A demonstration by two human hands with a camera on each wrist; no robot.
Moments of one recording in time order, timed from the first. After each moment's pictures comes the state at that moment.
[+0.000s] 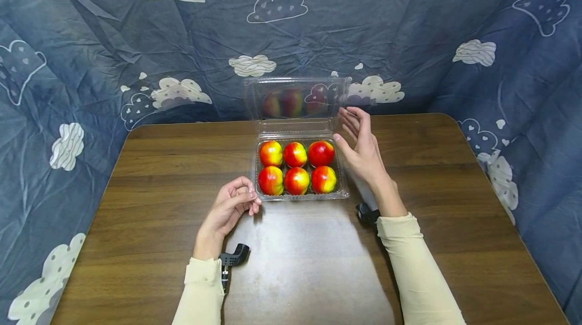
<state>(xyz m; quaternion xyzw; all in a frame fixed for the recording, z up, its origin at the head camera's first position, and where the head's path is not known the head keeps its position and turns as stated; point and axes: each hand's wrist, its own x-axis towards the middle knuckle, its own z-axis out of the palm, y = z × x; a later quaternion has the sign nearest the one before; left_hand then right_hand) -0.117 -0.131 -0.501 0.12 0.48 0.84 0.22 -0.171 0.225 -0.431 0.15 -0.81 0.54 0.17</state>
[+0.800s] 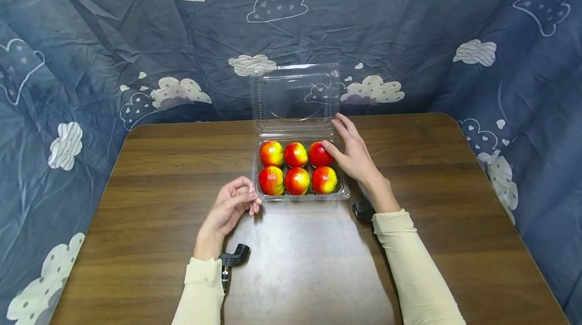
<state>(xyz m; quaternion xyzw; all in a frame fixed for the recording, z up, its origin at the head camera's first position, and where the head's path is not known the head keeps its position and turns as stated) -0.117 -0.130 -0.503 0.13 0.48 0.84 0.22 -0.187 0.228 -0.457 0.13 -0.90 0.40 0.10</state>
